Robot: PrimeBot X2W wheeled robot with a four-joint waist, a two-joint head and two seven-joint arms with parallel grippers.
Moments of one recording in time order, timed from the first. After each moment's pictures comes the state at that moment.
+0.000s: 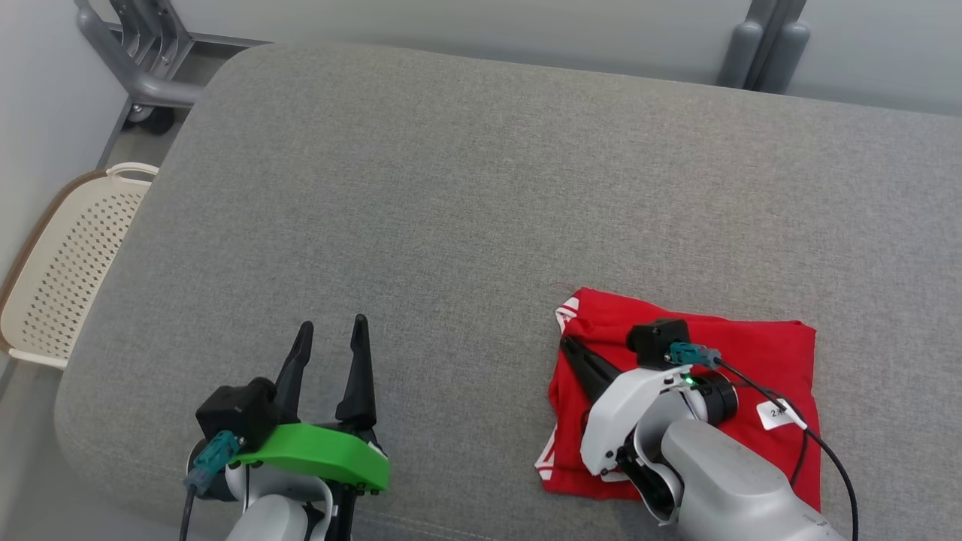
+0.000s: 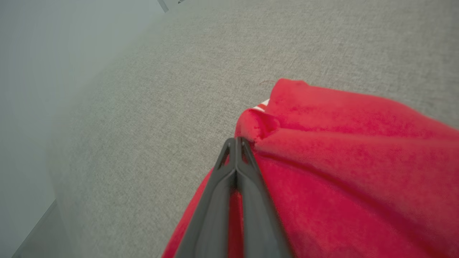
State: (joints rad) left arm -0.17 0.15 -0.42 0.22 -0.62 0.12 -0.26; right arm -0.57 -0.05 0.72 0.91 0.70 0.13 -0.26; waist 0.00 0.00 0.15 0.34
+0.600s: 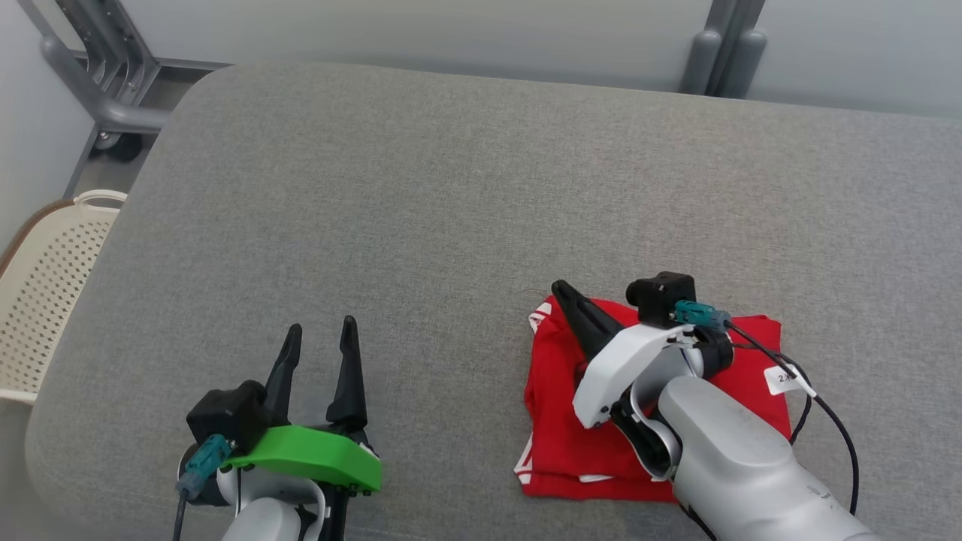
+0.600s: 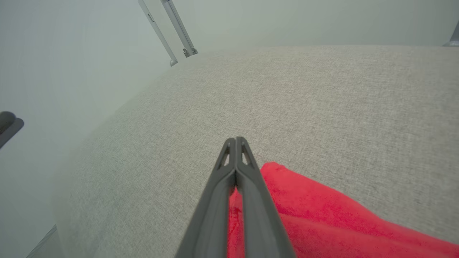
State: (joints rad) left arm -0.16 0.14 -0.39 0.22 -0.60 0.12 -0.26; right arm -0.61 -0.05 0.65 0.82 0.64 0.13 -0.26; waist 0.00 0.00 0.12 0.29
